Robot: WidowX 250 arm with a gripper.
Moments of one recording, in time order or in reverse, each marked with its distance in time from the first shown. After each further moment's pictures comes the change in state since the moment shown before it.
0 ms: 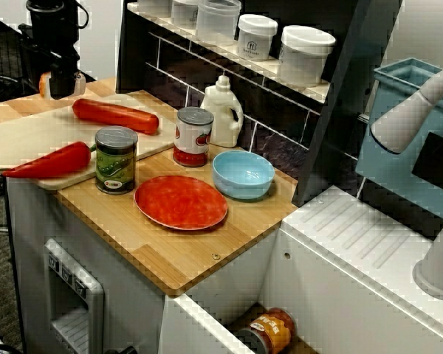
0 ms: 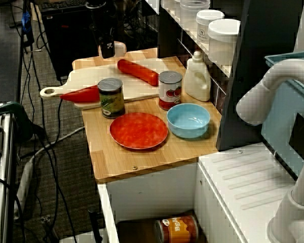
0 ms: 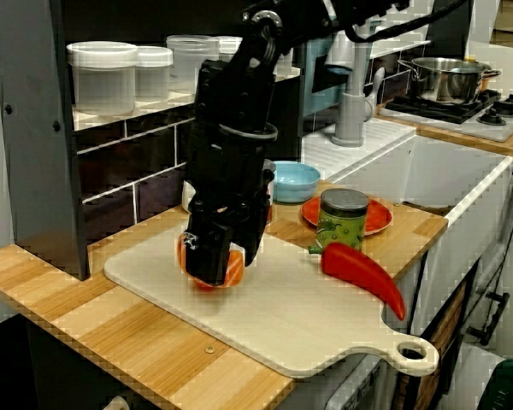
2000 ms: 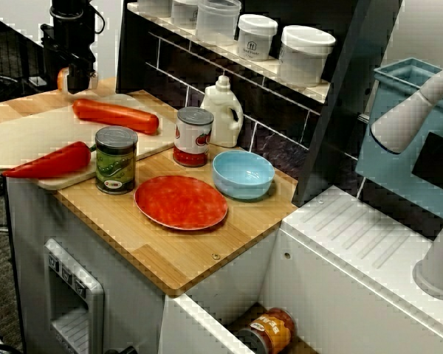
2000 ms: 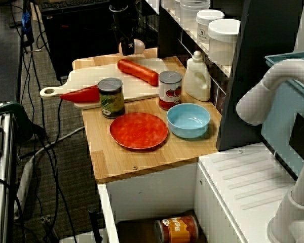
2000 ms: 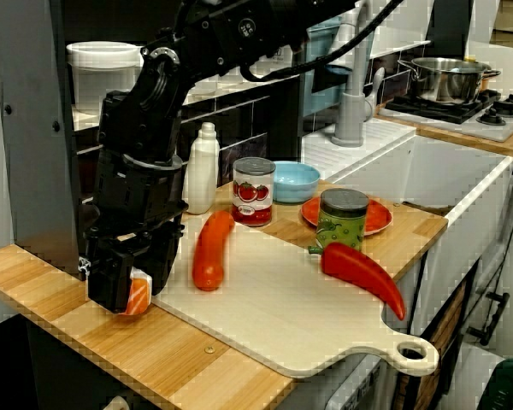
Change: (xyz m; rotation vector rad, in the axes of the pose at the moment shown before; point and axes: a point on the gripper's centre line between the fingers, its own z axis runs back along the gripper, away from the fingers) arm 0.050 0.038 -0.034 0.079 -0.021 -0.015
